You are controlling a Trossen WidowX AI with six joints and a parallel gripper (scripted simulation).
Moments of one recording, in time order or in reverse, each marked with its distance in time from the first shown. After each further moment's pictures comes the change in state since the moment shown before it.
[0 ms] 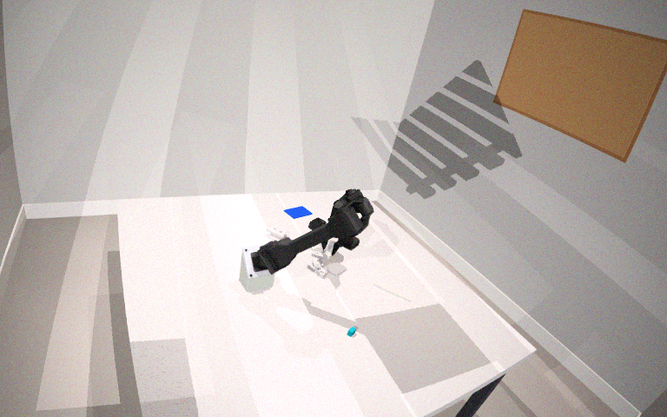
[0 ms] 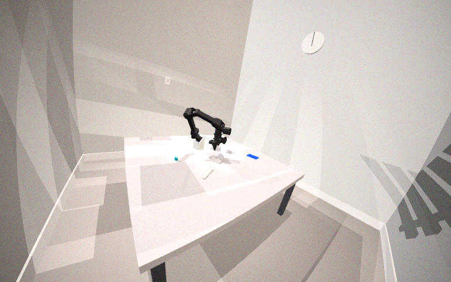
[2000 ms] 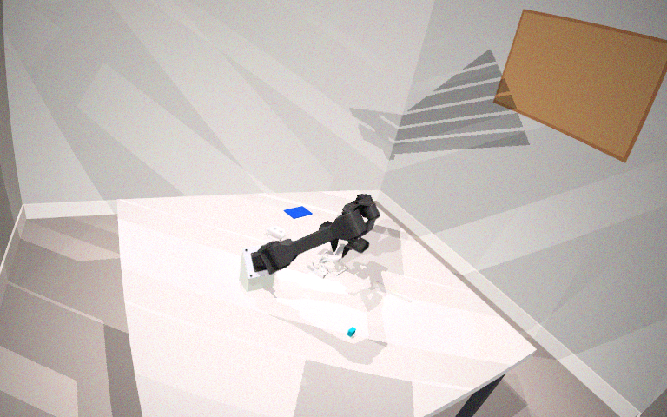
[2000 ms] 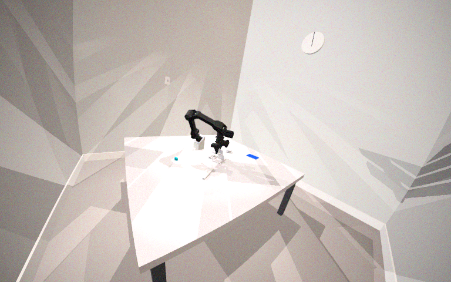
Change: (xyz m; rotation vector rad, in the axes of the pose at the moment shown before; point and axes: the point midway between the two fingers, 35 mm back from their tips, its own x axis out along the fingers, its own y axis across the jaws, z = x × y) arm 0.012 -0.027 0.033 0.001 -0.003 -0.004
